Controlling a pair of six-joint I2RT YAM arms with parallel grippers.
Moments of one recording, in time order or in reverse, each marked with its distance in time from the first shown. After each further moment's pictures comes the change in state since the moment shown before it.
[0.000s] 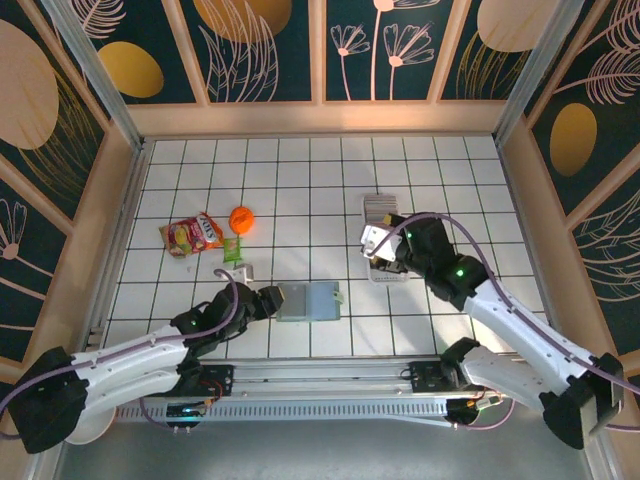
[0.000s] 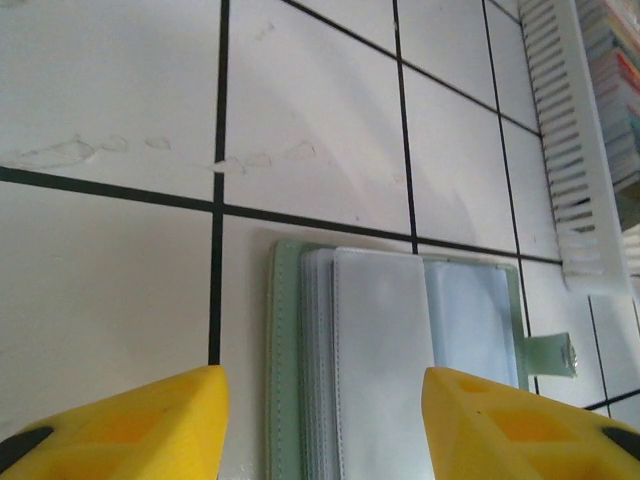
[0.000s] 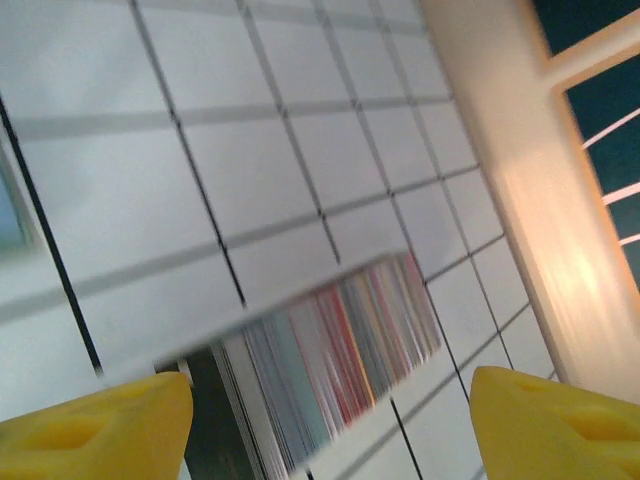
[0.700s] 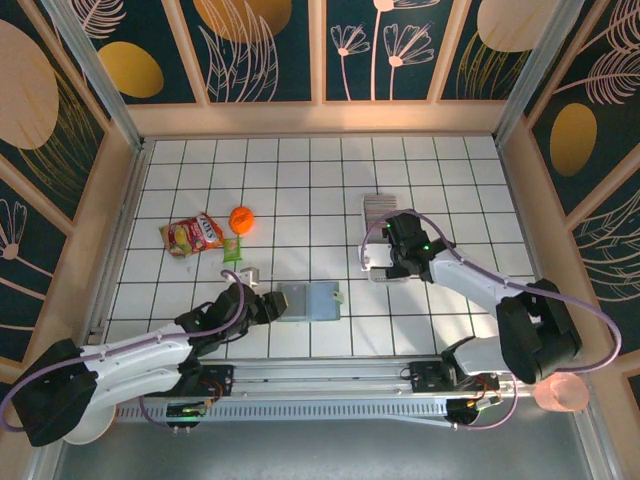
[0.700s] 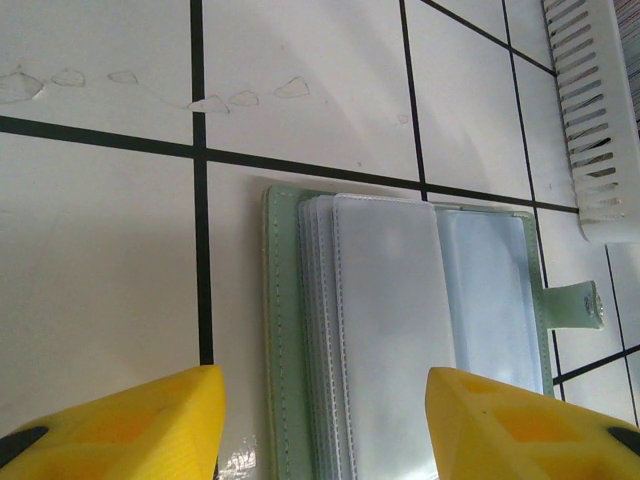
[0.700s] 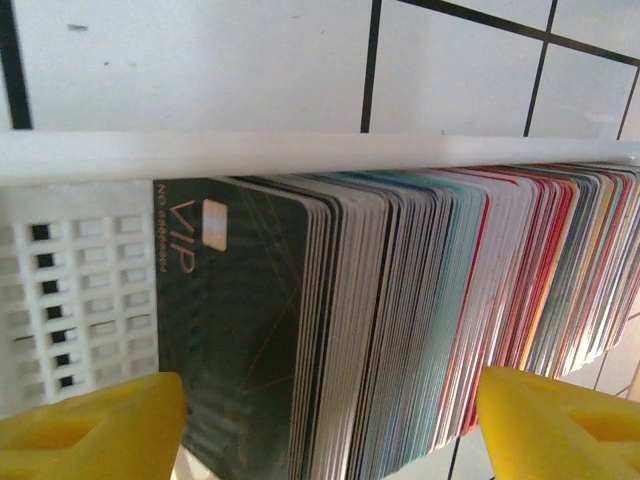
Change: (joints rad) left arm 0.000 0.043 -0.024 0.043 0.064 0.034; right arm -0.101 0.415 -0.033 0.119 0.073 -0.378
